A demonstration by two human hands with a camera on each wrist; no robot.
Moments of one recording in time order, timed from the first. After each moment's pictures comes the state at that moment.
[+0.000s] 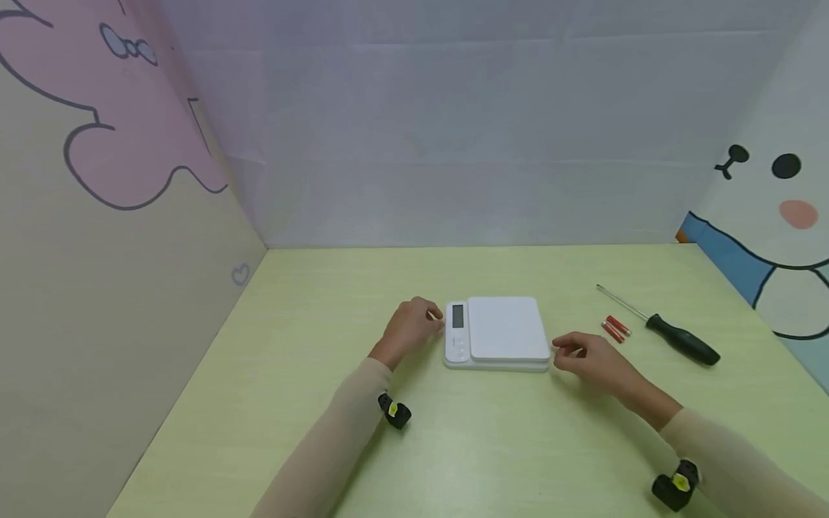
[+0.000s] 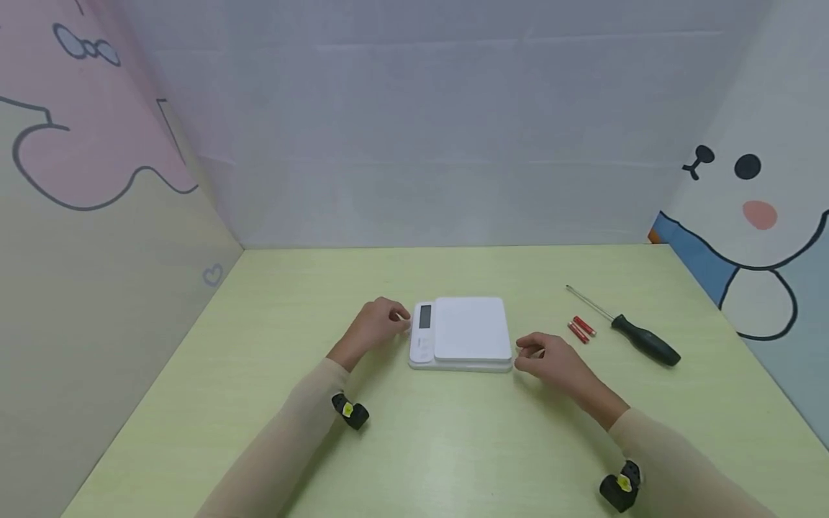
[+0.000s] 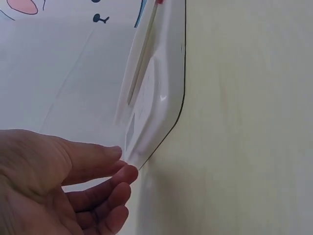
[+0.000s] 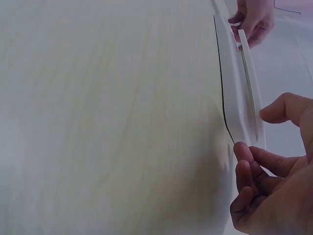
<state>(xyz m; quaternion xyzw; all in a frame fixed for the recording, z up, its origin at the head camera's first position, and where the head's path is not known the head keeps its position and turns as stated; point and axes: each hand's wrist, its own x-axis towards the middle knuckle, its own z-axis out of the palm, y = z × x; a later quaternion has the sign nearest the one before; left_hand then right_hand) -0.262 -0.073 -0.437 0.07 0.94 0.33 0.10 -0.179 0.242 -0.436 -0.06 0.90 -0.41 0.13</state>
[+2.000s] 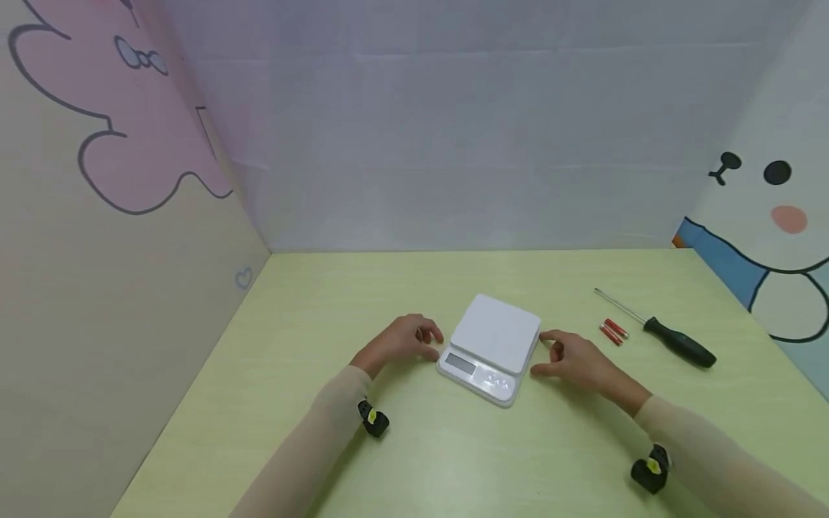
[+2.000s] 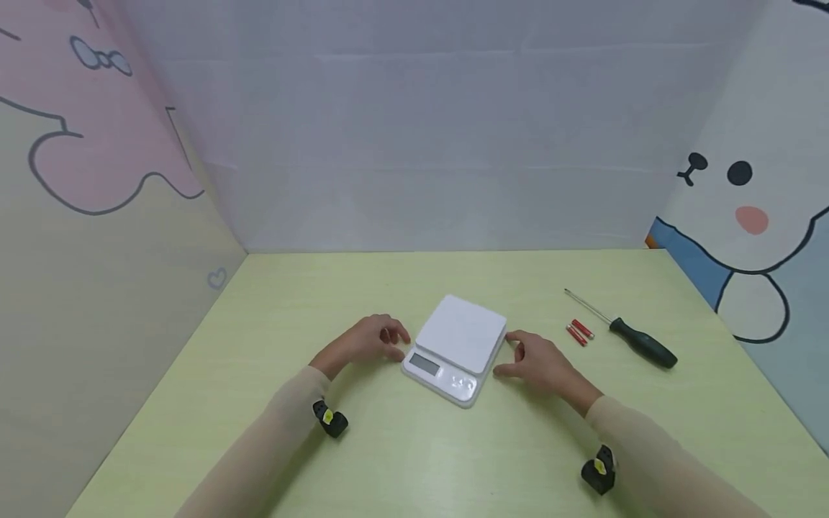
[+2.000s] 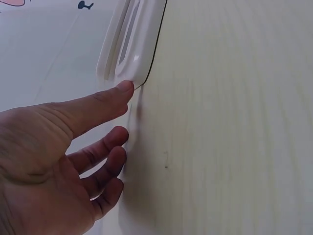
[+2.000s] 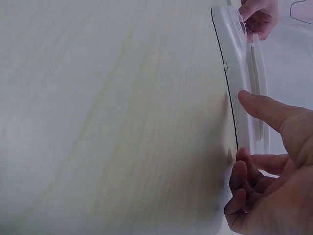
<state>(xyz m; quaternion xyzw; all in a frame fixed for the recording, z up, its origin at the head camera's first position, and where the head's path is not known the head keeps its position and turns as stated) -0.260 -0.105 -0.453 0.20 0.90 0.35 0.19 -0.193 0.223 -0.440 -0.11 0.93 -0.33 0.12</state>
